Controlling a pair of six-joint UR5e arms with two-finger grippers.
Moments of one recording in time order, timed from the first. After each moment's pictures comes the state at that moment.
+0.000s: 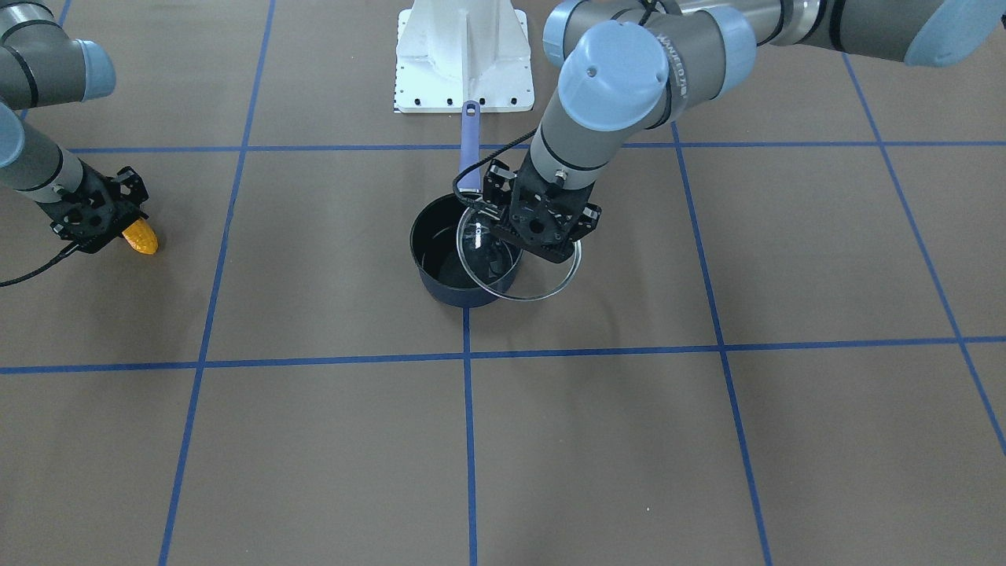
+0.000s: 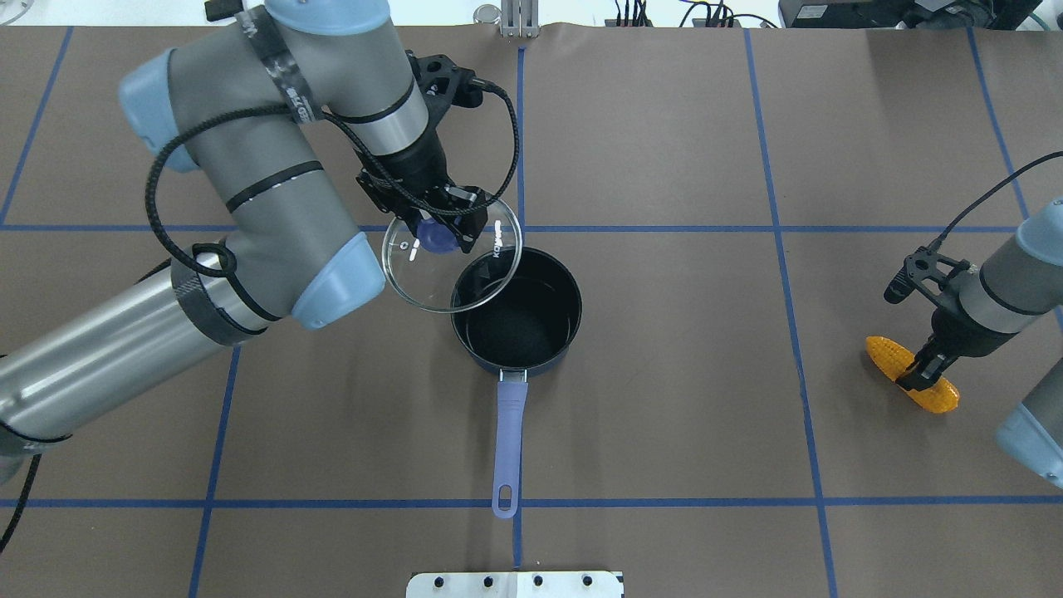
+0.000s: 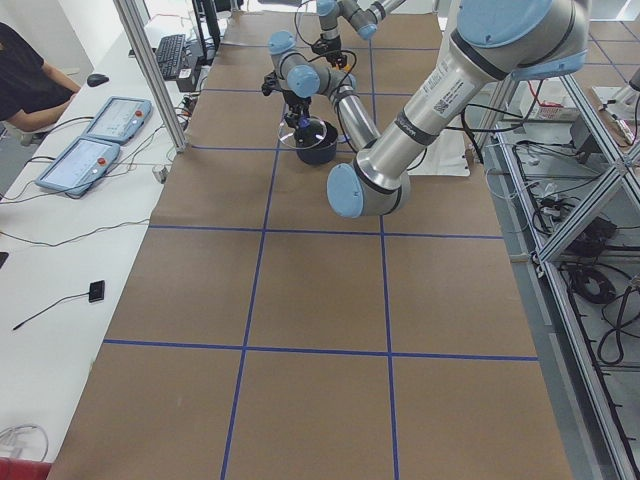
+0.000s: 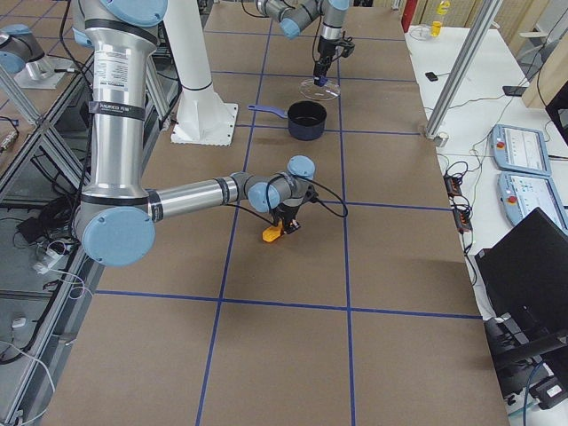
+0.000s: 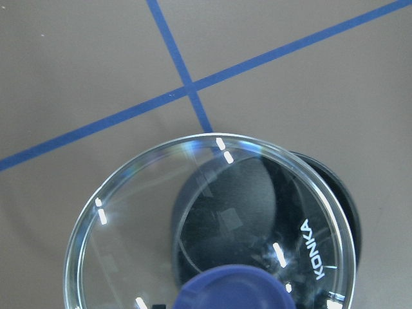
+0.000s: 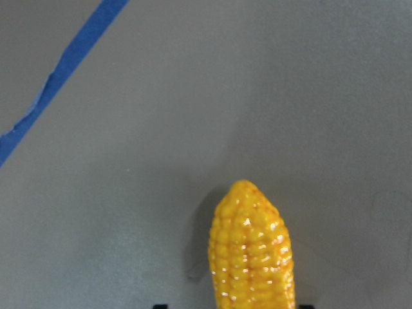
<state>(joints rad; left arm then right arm) -0.77 -2.39 -1.62 -1.43 -2.28 -0.61 0.84 -1.65 1.79 -1.32 2.24 0.02</state>
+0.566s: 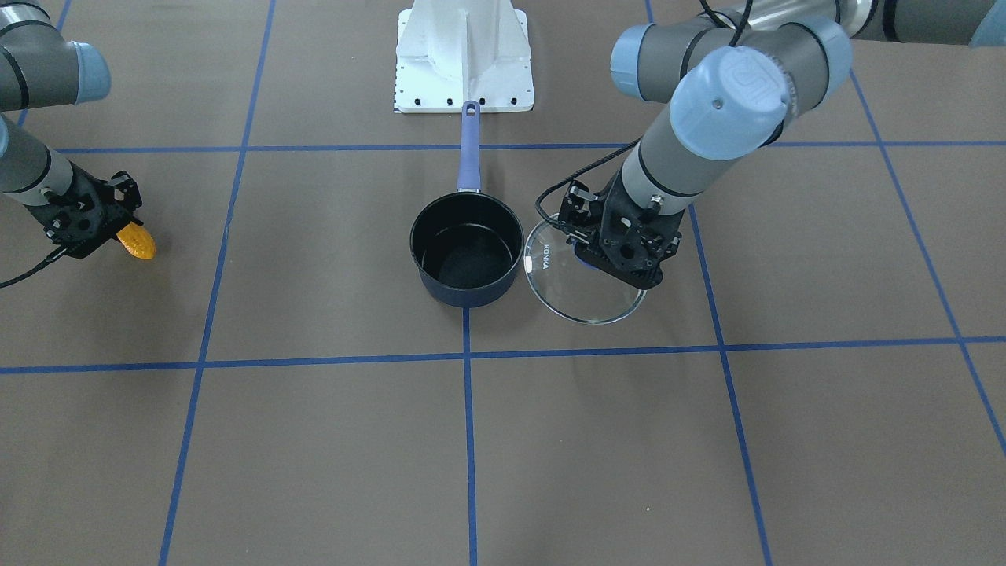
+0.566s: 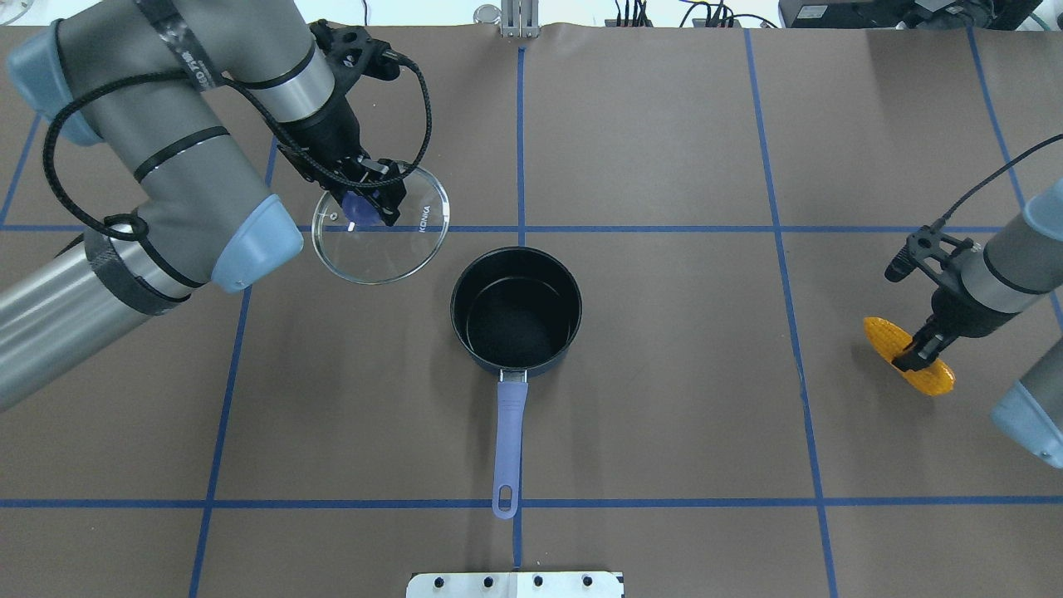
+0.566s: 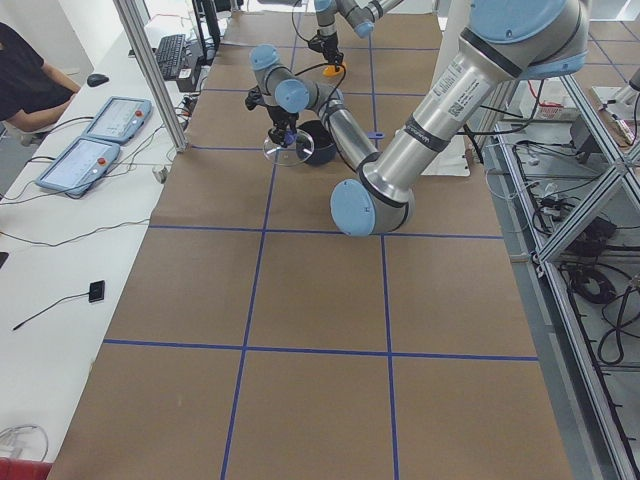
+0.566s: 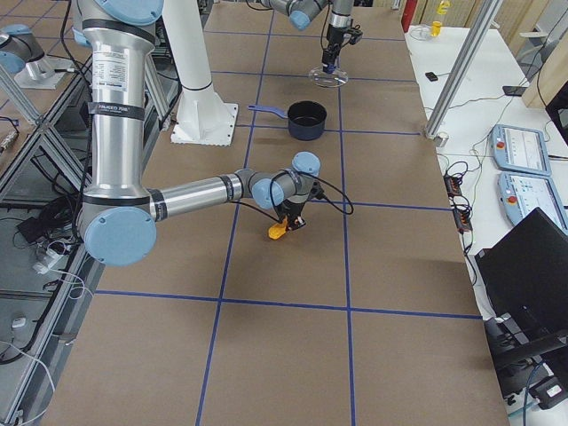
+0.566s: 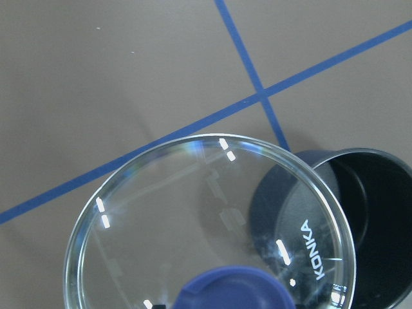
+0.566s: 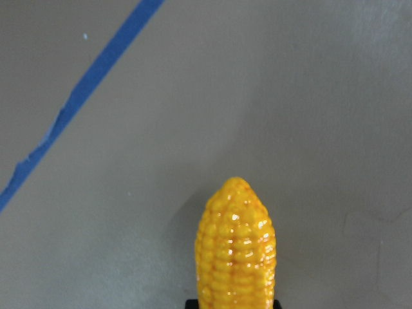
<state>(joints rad) -0.87 -2.27 -1.66 -1.43 -2.31 -0.44 0.89 -1.58 1.80 -1.39 2.26 0.02</state>
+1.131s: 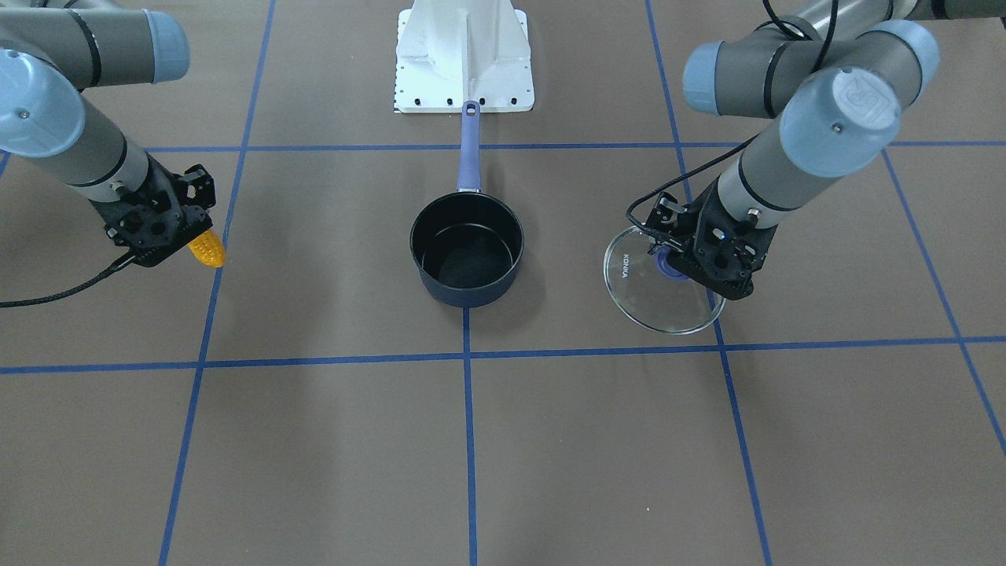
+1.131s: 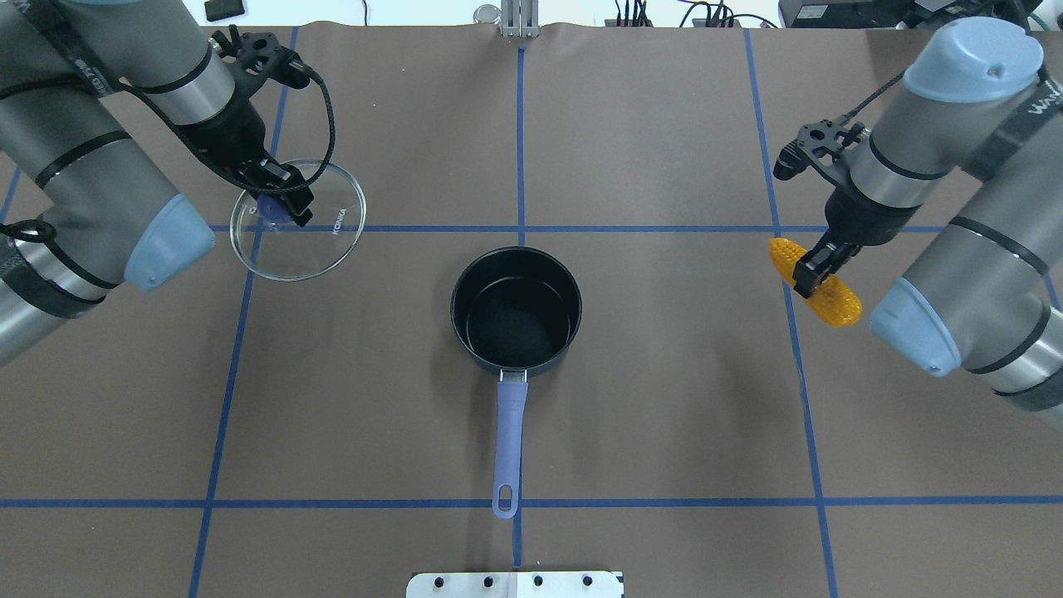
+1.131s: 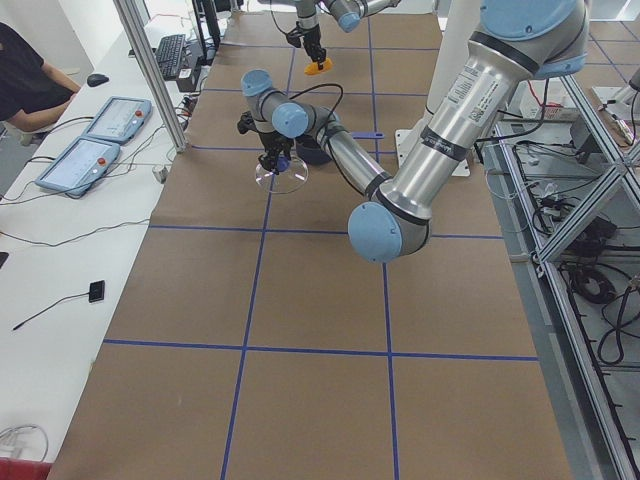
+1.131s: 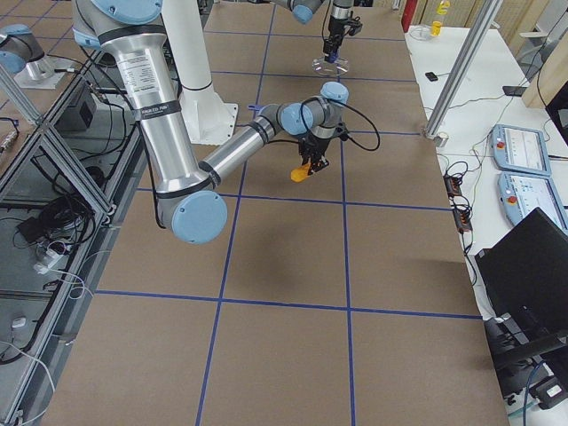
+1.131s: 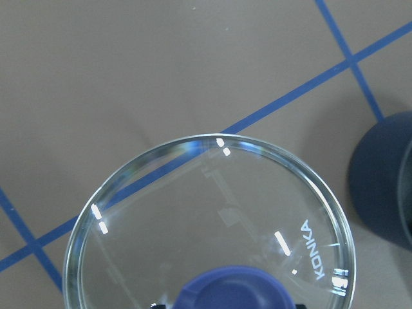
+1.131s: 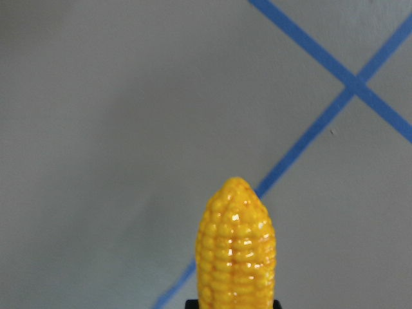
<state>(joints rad) -0.94 -2.12 -1.71 -1.44 -2.31 -0.25 0.88 -1.21 1.91 -1.87 2.26 0.12</state>
